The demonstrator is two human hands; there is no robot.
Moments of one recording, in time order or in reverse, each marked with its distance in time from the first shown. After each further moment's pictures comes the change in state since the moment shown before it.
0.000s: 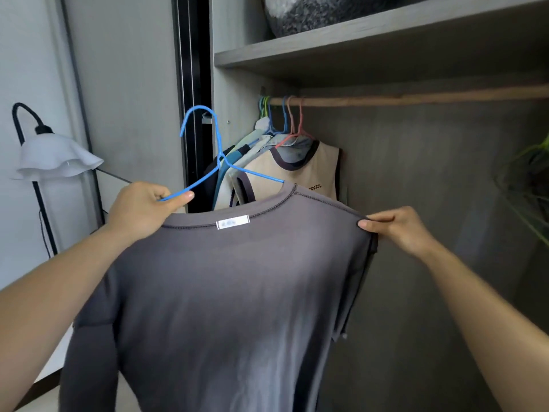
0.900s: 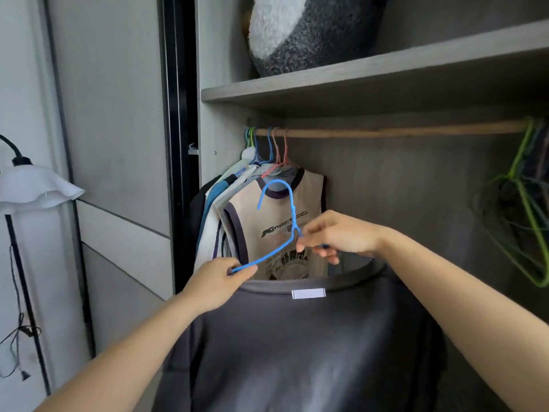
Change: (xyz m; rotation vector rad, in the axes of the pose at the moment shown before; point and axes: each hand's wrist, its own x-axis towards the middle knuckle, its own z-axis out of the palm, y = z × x) left_hand -0.035 0.043 0.107 -0.058 -0.442 0.073; right_hand 0.010 -0.109 0.042 -0.203 -0.583 0.002
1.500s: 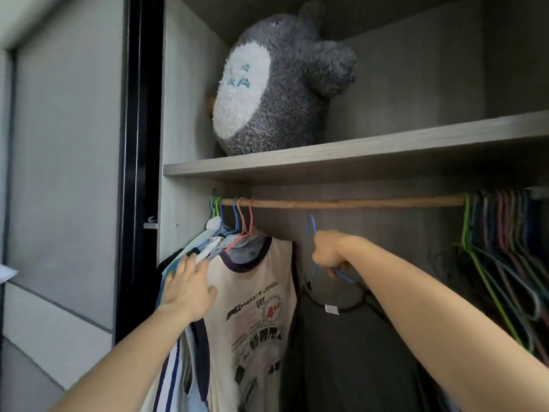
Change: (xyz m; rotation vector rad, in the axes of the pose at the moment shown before) left_hand 0.135 0.050 -0.029 0.584 0.192 0.017; right_hand 0.033 -0.028 -0.113 -0.705 0.324 0.482
